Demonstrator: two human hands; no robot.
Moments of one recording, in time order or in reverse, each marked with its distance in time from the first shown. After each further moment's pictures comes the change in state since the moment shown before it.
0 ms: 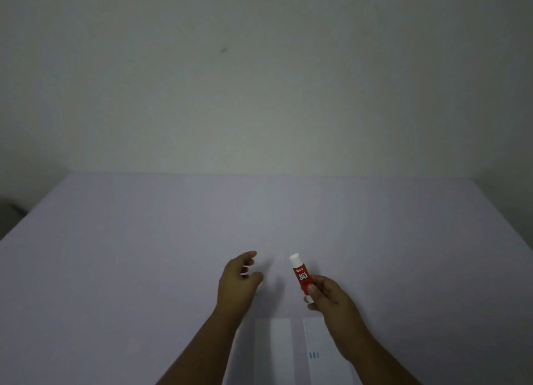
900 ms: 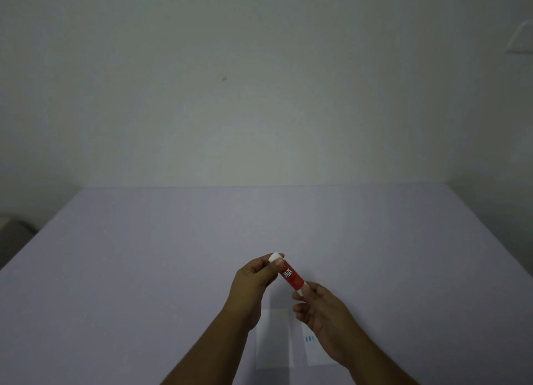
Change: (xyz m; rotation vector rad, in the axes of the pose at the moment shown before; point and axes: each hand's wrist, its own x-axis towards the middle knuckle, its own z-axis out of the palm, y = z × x) left_hand -0.064 0.052 0.000 -0.514 -0.233 -0.060; right_hand -0.061 -0.031 0.009 0.487 -0.124 0.181
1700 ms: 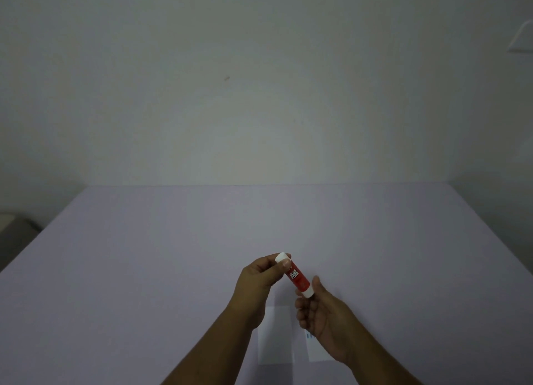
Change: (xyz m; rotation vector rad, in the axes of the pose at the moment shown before) left_hand -0.007 0.004 0.008 0.026 -0.029 -0.010; right_hand -0.003 -0.002 -0.001 0.053 -0.028 0.177
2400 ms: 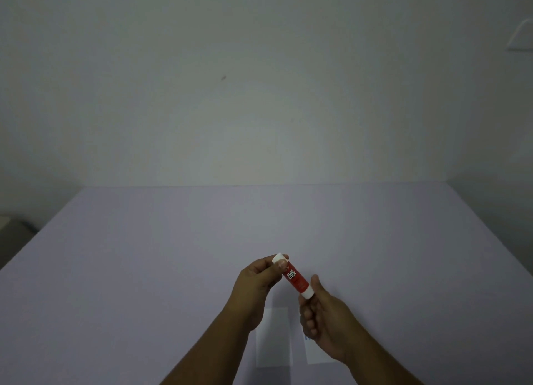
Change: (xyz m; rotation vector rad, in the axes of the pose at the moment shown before) left_hand 0.001 0.000 -0.002 -0.046 -0.034 -0.012; right_hand 0.001 -0.007 0.000 -0.045 0.055 0.104
